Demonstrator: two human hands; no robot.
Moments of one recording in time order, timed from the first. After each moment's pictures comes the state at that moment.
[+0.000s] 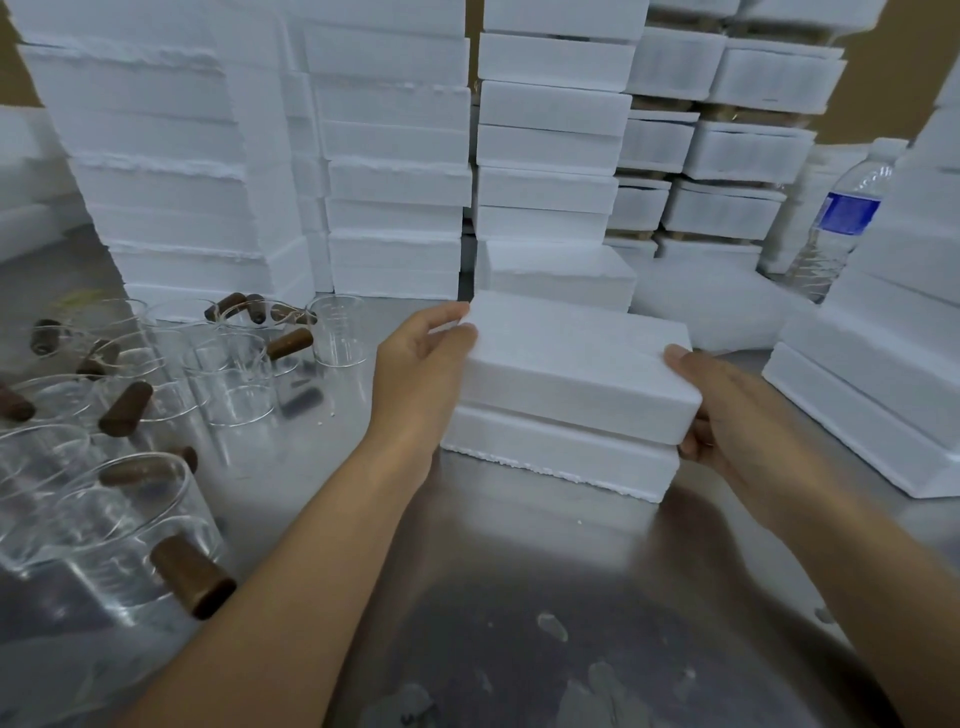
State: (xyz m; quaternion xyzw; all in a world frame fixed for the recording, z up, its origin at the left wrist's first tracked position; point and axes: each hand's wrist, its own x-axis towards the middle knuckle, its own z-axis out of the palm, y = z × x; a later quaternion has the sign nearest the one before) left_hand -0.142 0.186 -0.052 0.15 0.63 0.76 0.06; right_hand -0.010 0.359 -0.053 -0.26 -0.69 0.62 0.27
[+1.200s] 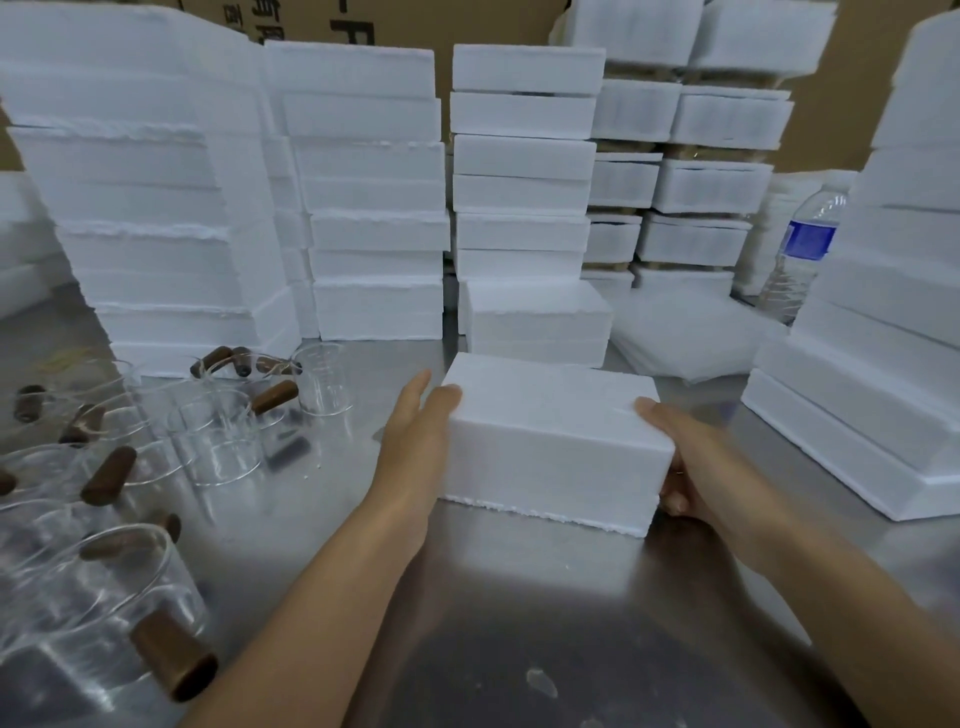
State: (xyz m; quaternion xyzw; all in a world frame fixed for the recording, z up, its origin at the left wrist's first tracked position) left_hand -0.145 0.195 -0.068 0.11 0.64 0.74 0.15; right_hand -0.011 0.366 -0.061 -0.28 -0.72 0.60 0.19
